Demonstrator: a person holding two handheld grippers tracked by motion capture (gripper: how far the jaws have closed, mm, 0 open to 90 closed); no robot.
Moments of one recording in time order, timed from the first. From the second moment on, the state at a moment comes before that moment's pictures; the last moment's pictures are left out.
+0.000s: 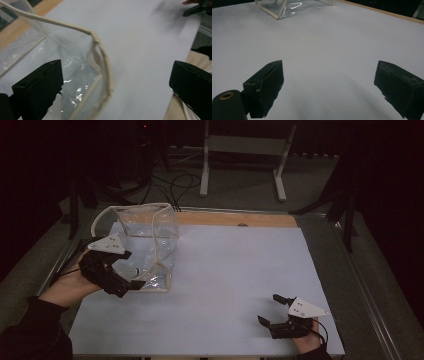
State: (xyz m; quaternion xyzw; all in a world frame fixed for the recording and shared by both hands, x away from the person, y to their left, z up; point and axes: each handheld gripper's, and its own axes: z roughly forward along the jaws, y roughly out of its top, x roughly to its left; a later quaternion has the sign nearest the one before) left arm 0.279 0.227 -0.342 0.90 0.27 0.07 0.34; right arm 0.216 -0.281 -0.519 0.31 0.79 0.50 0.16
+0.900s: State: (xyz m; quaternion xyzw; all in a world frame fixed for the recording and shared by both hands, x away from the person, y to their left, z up) left arm 0.241 0.215 -0.363 0.90 0.24 0.06 0.36; right arm 0.216 -0.281 -0.518 0.31 0.79 0.50 0.17
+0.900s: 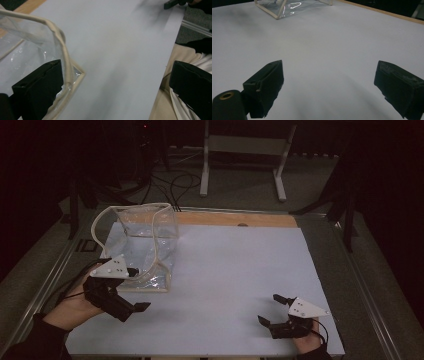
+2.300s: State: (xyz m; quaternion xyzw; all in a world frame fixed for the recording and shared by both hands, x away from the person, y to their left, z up) left arm 0.214 0.200 -0.442 0.90 0.21 0.03 0.38; right arm 0.216 -0.282 -0.518 0.31 0.79 0.50 0.17
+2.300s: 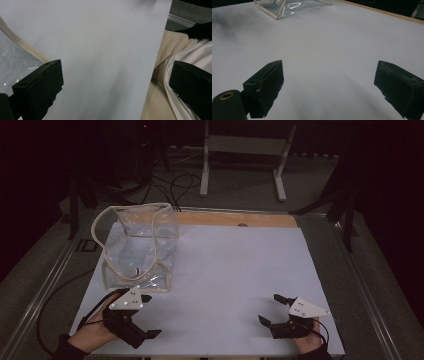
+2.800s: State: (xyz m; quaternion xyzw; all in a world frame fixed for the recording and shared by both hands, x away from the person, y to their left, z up) left arm 0.217 0.206 -0.481 0.90 0.23 0.01 0.38; right arm 0.216 -0.282 -0.518 0.31 0.79 0.49 0.16
